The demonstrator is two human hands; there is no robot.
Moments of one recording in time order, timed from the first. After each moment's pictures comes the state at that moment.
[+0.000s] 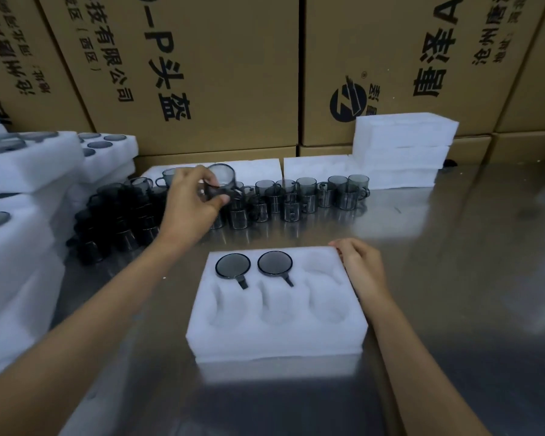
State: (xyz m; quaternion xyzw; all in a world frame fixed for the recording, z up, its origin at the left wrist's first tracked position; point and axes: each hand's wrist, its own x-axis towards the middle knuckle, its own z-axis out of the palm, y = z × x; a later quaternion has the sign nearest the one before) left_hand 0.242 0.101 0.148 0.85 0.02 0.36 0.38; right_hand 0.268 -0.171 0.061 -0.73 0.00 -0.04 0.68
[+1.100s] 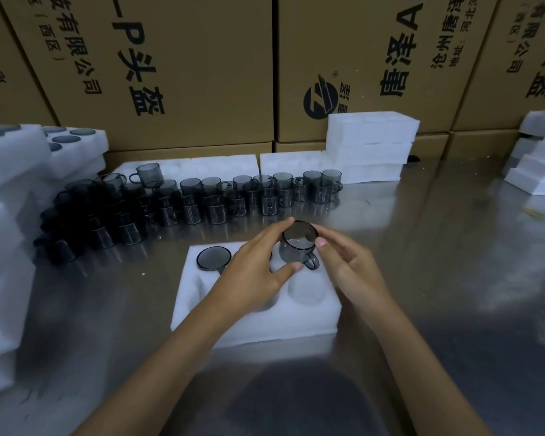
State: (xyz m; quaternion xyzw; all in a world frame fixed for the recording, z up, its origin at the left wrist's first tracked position) left_hand 0.191 -0.012 0.092 0.92 -0.13 0.15 0.35; right_hand 0.215 -0.193 0.083 -0.71 -0.17 -0.07 0.68
